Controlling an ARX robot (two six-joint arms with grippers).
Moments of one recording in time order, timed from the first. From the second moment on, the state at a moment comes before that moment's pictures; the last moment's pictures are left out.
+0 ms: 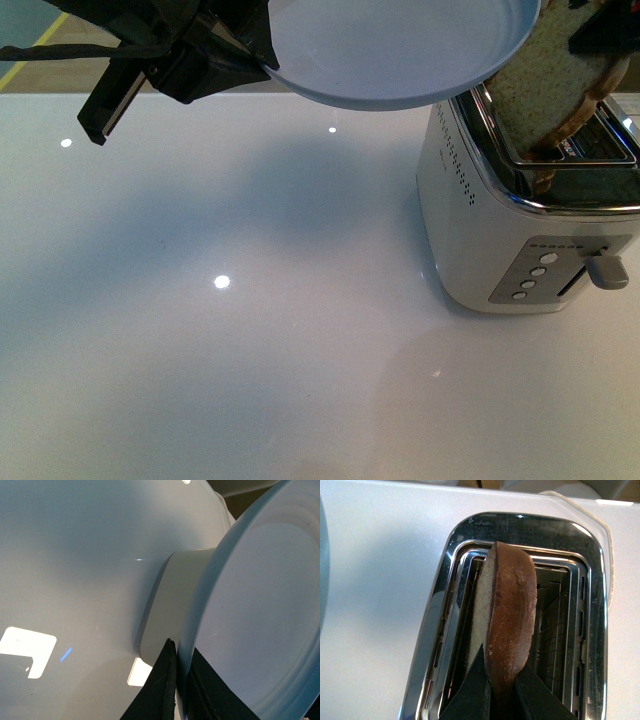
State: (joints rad) left arm -0.39 1.77 1.08 -0.03 0.21 -1.00; right arm 0.14 1.73 1.05 0.02 -0.07 -0.04
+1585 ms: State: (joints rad) left arm -0.41 1.77 1.08 -0.01 0.20 -1.00; right arm 0.12 1.29 0.78 0.23 0.05 0.09
